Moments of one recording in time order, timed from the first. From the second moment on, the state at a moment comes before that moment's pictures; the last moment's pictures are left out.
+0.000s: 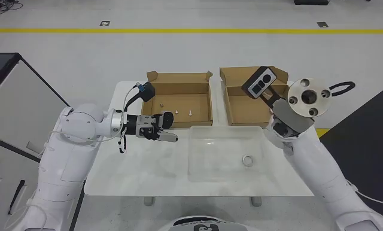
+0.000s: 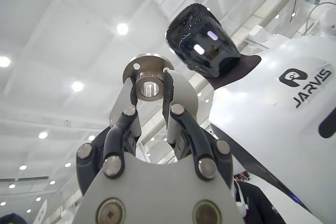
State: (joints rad) left arm 1.23 -1.02 -1.35 -1.78 -0.14 -0.49 -1.33; right arm -1.22 -1.02 1.10 -1.87 1.79 0.23 1.35
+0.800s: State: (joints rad) left arm 1.23 -1.02 -1.35 -1.78 -0.14 -0.49 -1.33; right arm -1.23 -1.03 1.15 -1.87 1.64 0.24 1.34
